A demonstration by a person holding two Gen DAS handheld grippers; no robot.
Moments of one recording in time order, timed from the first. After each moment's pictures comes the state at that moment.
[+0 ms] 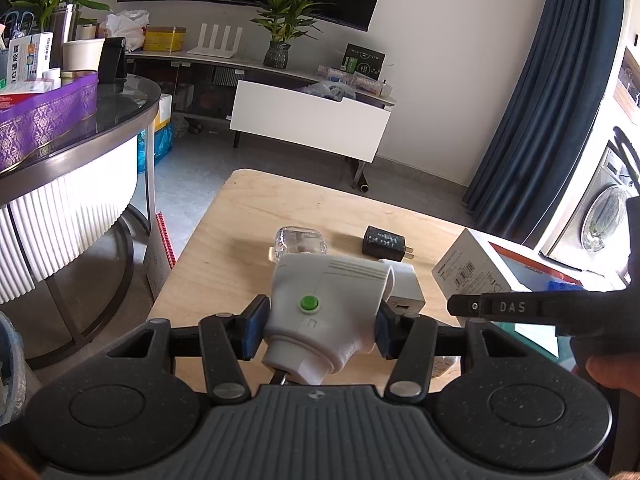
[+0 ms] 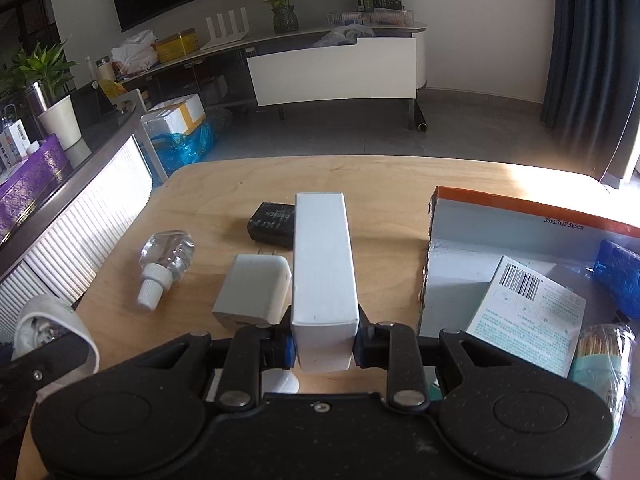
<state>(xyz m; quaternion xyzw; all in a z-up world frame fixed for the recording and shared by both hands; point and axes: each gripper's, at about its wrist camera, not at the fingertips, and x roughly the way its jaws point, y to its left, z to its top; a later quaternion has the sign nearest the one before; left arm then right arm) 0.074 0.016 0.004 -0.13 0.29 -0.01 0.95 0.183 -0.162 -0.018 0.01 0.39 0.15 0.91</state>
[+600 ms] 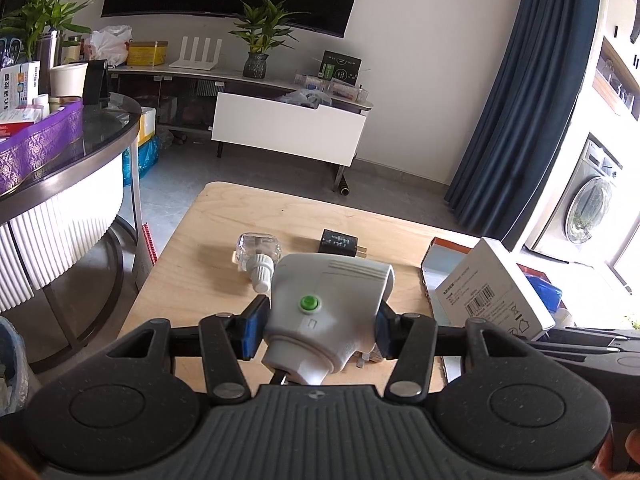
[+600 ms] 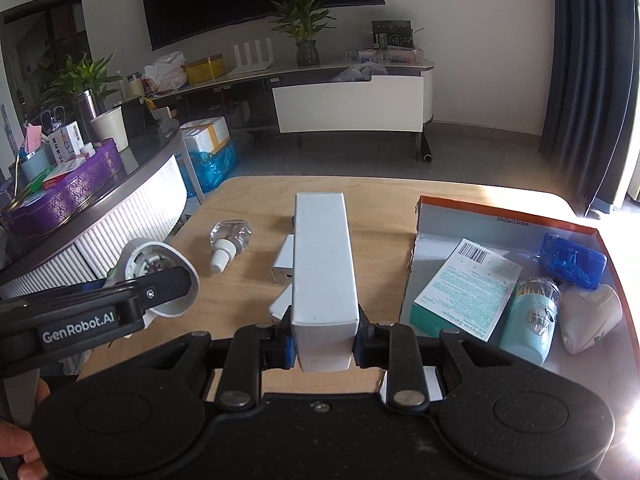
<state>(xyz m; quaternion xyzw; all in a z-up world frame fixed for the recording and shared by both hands) 0.046 -0.015 0.029 -0.11 0.29 -0.03 0.95 0.089 -0.178 0.026 0.01 0.35 0.16 0.92</state>
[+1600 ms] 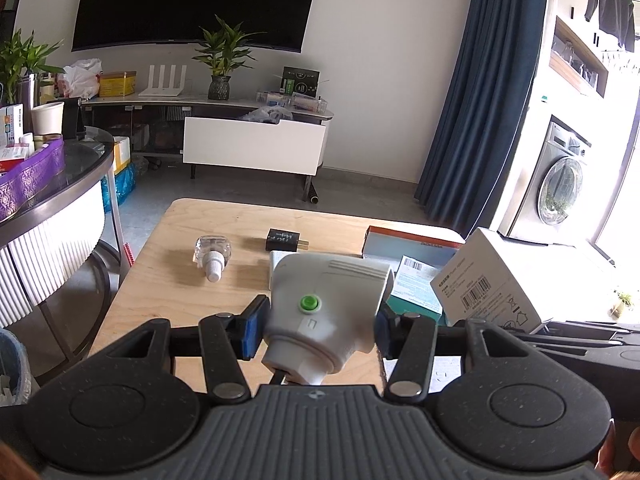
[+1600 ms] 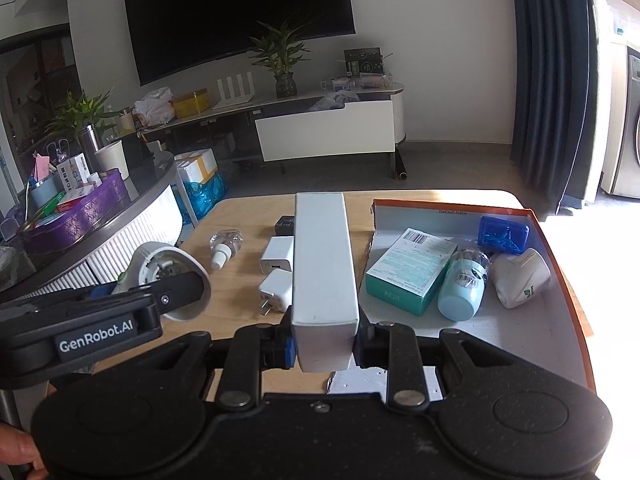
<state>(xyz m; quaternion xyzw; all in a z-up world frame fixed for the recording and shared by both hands) 0.000 -0.055 0.043 -0.07 0.26 -0.06 0.96 0.012 -0.229 0.046 0.04 0.31 0.13 0.94</state>
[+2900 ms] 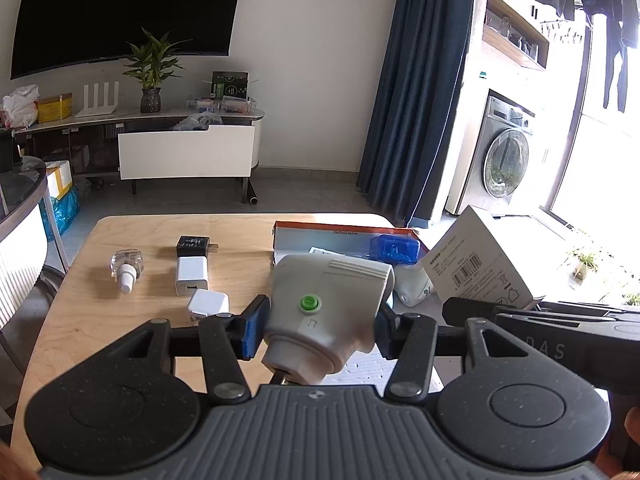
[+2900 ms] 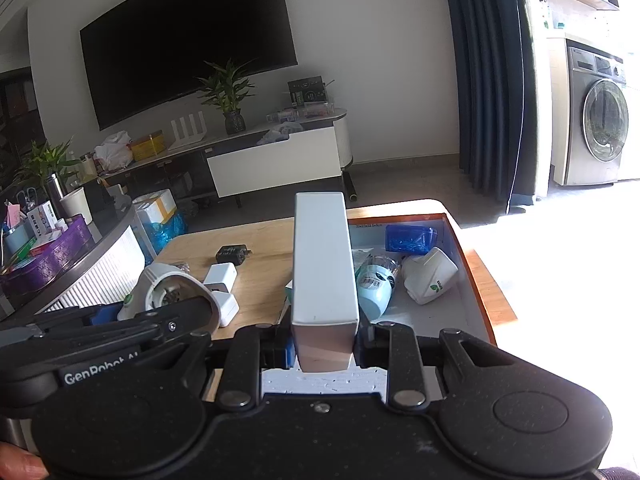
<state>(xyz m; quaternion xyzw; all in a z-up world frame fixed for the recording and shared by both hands) -0.006 -0.115 0.045 -0.03 0.25 -0.15 0.96 -0.021 -0.295 0.054 0.08 0.28 0.06 0.96</state>
